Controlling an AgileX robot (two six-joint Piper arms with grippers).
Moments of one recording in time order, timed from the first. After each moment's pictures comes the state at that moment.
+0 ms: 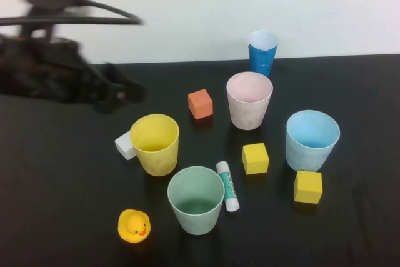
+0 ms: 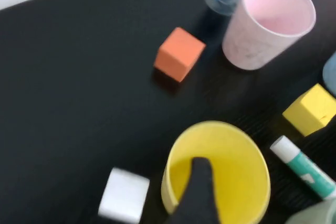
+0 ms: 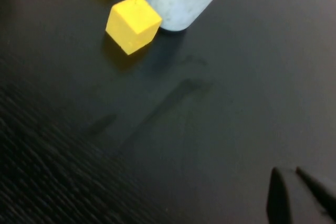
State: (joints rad) right arm -0.02 0.50 -0.49 0.36 0.79 -0.94; left arm -0.13 1.41 -1.21 -0.71 0.80 0.71
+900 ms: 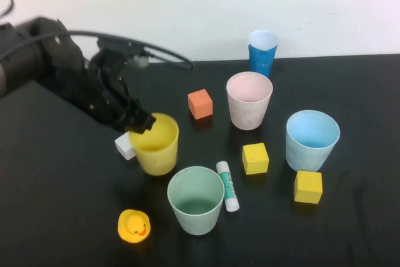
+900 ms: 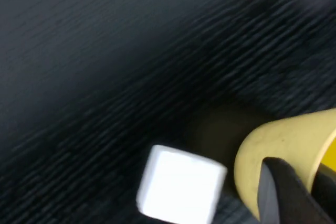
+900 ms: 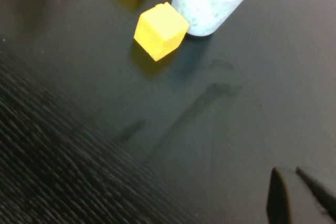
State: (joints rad) right arm -0.02 0.50 -0.49 0.43 0.84 -0.95; left arm -0.22 1.79 -1.40 -0.39 0.84 0.50
